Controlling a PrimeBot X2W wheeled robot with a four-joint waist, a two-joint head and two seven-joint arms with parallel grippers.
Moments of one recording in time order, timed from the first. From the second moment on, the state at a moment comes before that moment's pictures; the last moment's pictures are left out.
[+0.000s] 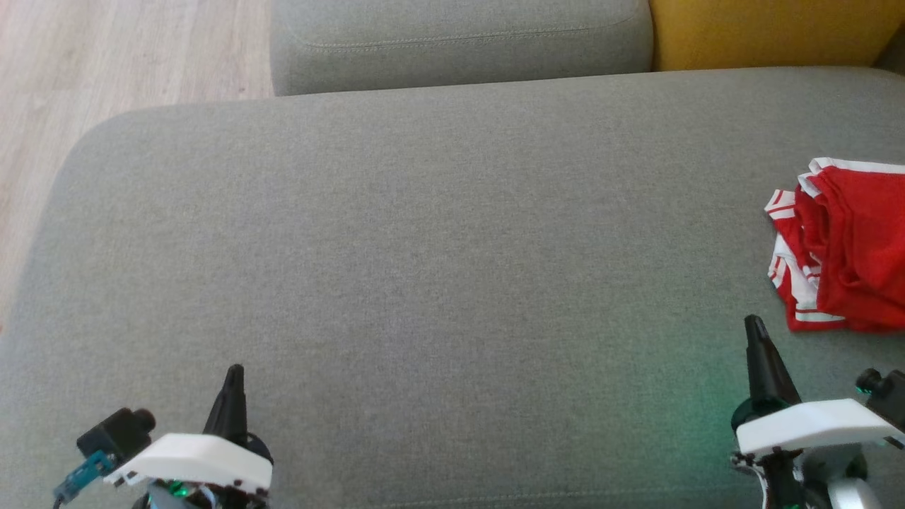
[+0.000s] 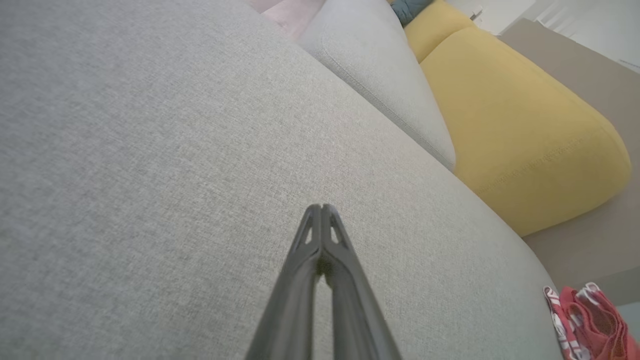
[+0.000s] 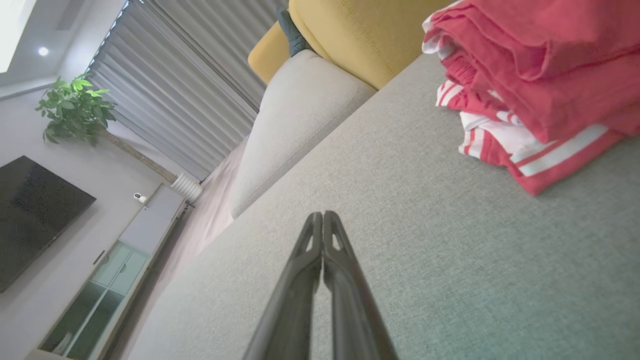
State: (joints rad) left arm 0.05 0.09 -0.11 0.28 -0.77 0.00 -0.11; right arm 0.05 -0.05 -0.04 0.17 0.76 0.13 0.04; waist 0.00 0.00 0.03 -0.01
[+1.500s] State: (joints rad) left arm -0.01 0.06 0.00 0.28 -1.28 -0.07 0.03; right arm -0.02 -0.05 -0.08 0.23 1.29 0.13 0.06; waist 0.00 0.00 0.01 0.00
